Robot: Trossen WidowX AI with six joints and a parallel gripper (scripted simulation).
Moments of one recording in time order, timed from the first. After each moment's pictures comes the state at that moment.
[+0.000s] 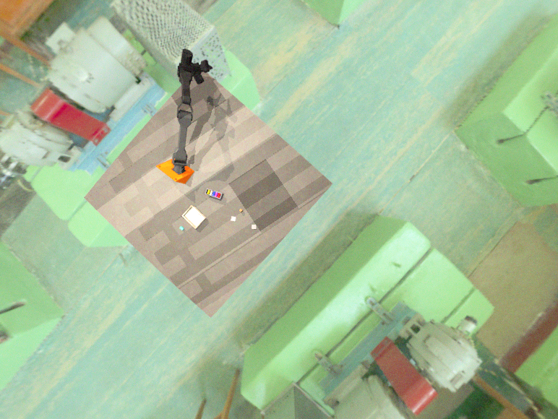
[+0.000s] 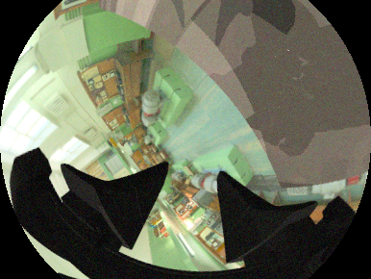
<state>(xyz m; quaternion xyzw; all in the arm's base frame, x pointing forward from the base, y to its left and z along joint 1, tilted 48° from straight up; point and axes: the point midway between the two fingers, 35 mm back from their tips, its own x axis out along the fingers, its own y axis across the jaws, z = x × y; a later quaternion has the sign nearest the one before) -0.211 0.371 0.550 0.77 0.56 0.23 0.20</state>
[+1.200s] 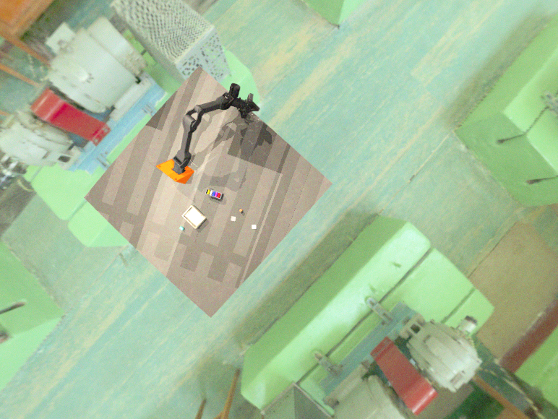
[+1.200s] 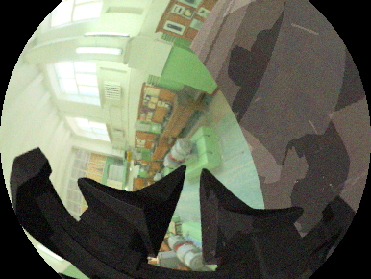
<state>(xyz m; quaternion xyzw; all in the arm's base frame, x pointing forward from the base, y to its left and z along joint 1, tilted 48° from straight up) 0.176 0.391 0.514 0.84 0.25 0.20 0.44</state>
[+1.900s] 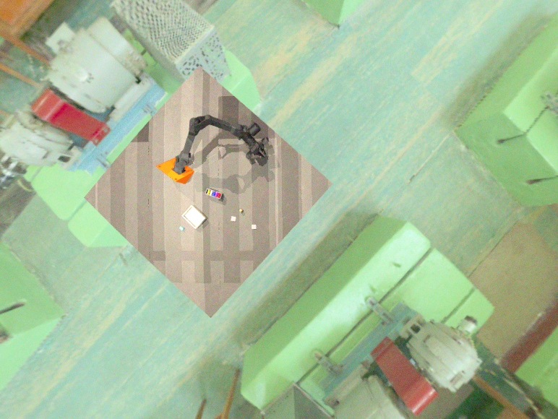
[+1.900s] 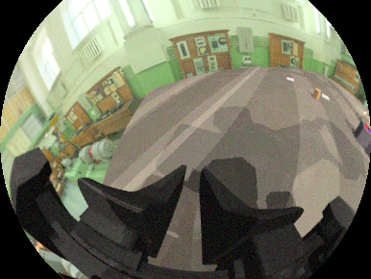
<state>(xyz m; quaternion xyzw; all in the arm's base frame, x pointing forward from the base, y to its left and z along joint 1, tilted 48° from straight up) 0.393 0.280 0.336 0.59 0.25 0.02 0.77</state>
